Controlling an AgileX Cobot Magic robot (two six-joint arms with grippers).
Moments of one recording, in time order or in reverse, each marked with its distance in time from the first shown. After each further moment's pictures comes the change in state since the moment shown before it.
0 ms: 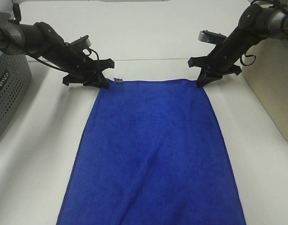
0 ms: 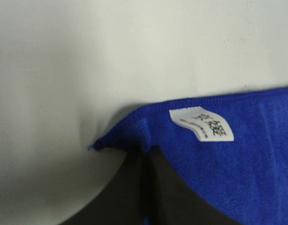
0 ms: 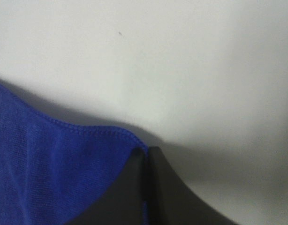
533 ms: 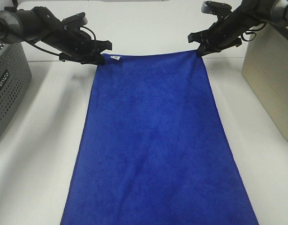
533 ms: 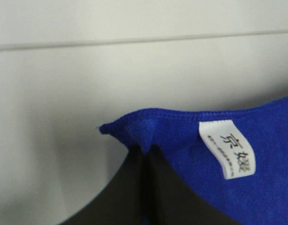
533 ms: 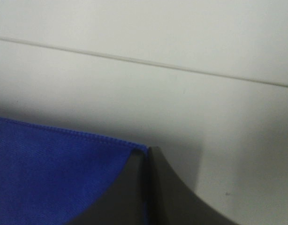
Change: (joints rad) left arm 0.000 0.004 -0.135 0.085 -0.119 0.000; right arm 0.001 0.002 -0.144 0.001 -0.174 -0.031
